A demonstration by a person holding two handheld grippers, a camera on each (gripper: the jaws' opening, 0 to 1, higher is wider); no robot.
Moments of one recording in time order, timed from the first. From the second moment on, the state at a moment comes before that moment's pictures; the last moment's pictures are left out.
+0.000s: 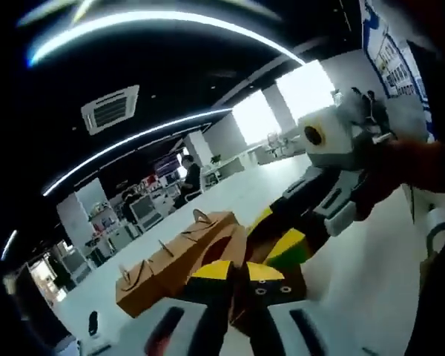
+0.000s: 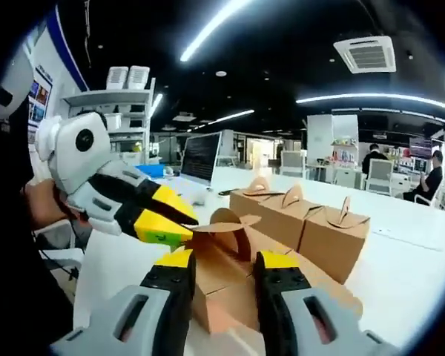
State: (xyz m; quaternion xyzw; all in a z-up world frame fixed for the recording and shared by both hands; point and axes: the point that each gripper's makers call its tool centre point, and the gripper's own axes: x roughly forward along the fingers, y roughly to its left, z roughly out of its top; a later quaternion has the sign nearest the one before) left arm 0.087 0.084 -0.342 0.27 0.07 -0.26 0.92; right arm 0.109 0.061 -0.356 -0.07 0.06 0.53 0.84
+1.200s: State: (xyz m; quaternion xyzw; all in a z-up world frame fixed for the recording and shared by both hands) left arm 0.092 0.111 -0.335 0.08 0.06 -0.19 0.98; right arm 0.113 0.061 -0.359 -0.06 0.07 0.54 0.84
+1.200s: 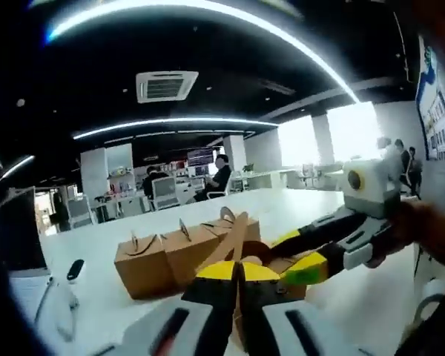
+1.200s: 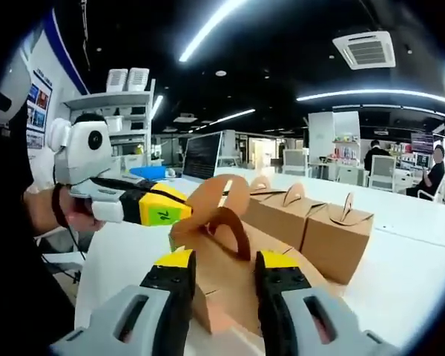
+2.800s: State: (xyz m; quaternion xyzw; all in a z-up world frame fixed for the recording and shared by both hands) left arm 0.097 0.172 -0.344 -0.30 0.05 -0.07 0.95; right arm 0.112 0.065 -0.360 -0.06 0.07 0.54 0.83
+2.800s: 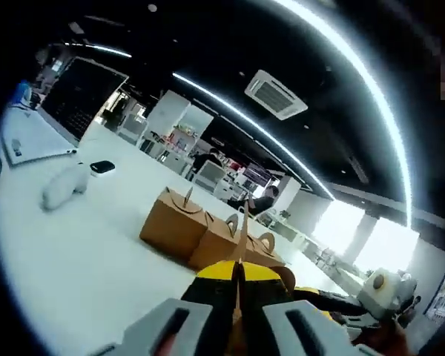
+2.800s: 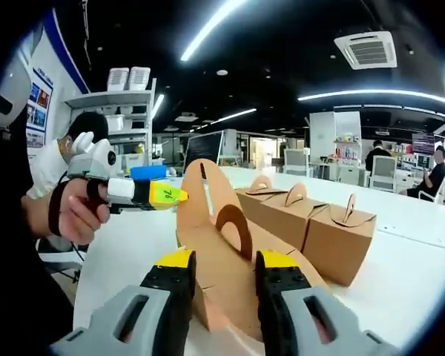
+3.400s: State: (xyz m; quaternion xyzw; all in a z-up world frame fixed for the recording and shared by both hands) left arm 0.099 0.186 -0.370 -0.38 0.09 -0.04 0.92; right arm 0.112 0.065 -0.360 -0.06 0.07 0.54 0.83
